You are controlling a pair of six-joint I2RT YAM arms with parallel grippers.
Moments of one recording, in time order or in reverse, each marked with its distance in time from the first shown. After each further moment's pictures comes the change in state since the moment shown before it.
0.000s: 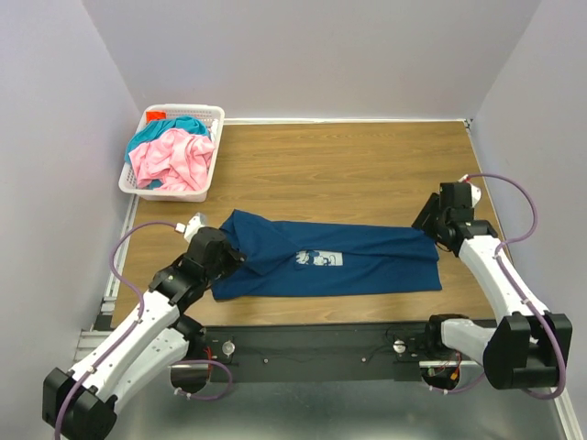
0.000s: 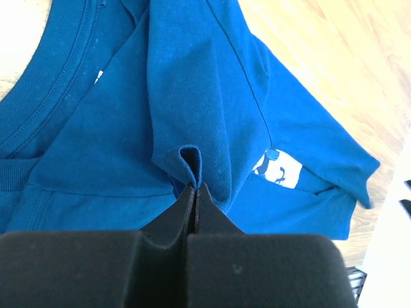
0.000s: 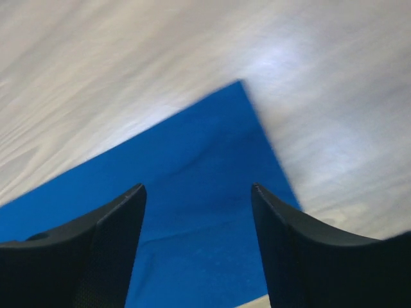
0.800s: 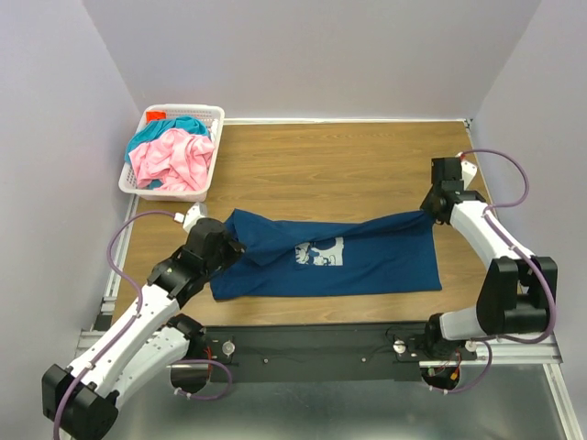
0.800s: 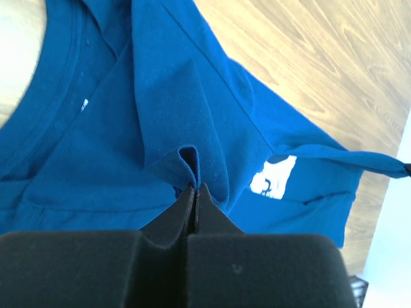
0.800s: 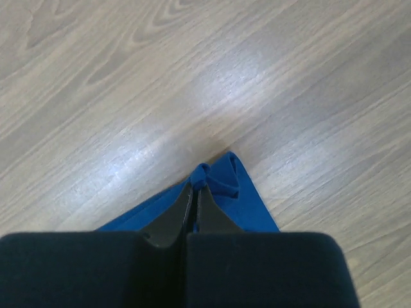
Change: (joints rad) left arm 0.007 0.069 0.100 -0.001 -0.032 0.044; right arm 0.000 0.304 0.222 0.075 0.125 -0.035
